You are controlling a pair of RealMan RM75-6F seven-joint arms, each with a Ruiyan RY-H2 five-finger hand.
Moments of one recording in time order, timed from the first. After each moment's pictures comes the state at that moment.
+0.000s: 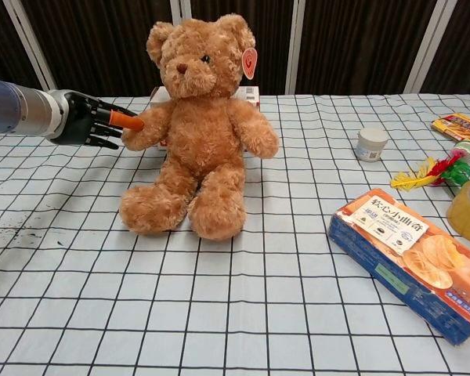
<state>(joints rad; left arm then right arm) -1.02 -1.49 -0.24 -1.18 0.31 0.50 -0.45 -0.01 -1.23 0.09 -1.47 -1.48 1.56 0.25</state>
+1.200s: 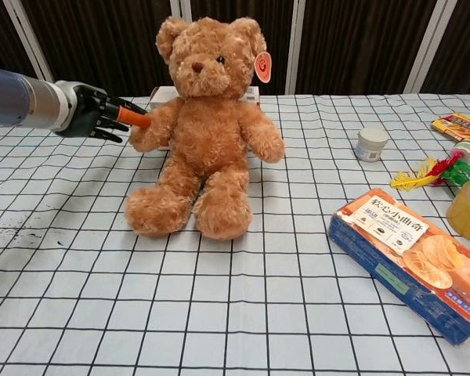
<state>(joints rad) -1.02 -1.49 -0.27 -1.26 0.23 0.58 -0.26 -0.01 -1.23 0.09 -1.47 -1.48 1.55 0.24</state>
